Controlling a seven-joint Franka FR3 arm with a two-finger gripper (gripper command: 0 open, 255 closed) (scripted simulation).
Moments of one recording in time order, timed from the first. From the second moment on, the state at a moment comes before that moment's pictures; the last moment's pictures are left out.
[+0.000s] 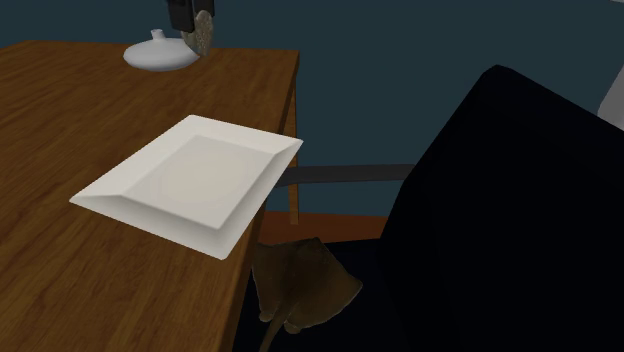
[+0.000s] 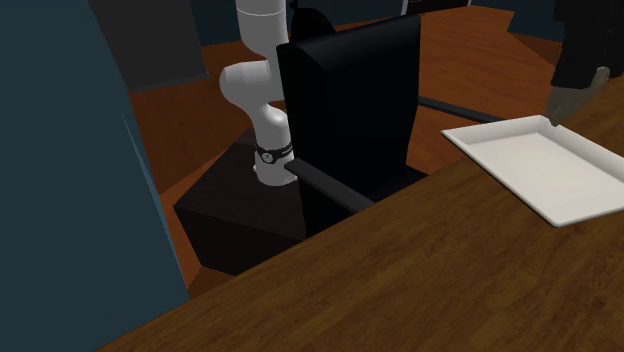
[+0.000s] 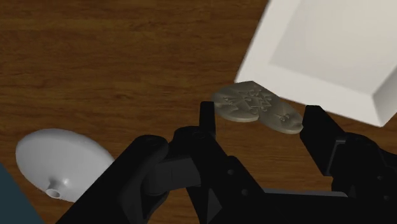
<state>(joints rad) 0.57 0.21 0.41 -1.14 -0.15 1.52 0.10</state>
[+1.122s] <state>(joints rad) 0.68 0.16 0.47 -1.30 -0.18 1.61 0.29</state>
